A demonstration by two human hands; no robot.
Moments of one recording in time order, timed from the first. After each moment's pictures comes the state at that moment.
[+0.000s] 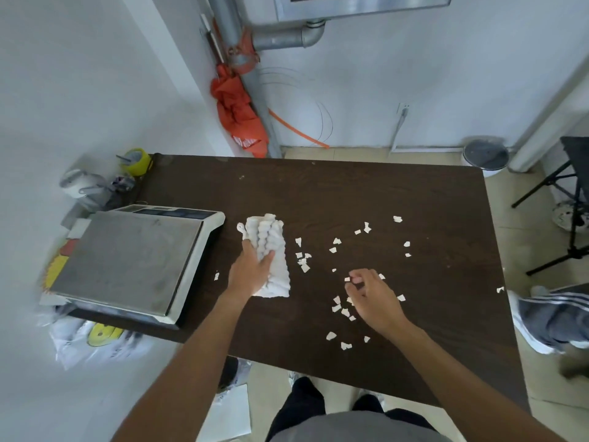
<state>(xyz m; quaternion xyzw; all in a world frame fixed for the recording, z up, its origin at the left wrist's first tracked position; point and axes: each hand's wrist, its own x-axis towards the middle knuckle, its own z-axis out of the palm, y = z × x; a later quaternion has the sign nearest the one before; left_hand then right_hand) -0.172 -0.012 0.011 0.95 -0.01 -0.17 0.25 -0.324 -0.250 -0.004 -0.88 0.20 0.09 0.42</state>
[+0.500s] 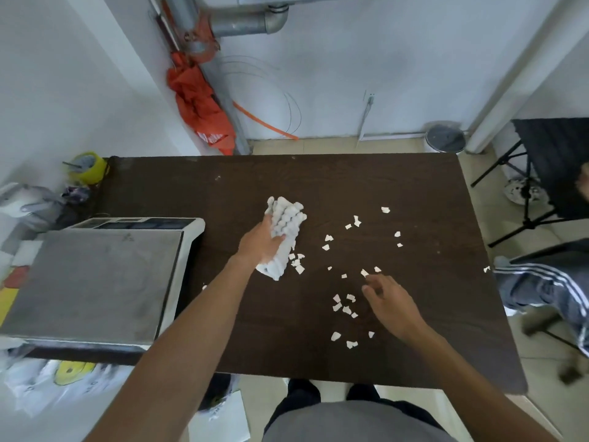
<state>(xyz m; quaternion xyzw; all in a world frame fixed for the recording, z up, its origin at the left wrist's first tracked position) -0.083 -0.055 -0.018 0.94 -0.18 -0.25 0.17 -0.337 -0.255 -0.014 -0.86 0.33 0.11 0.39</state>
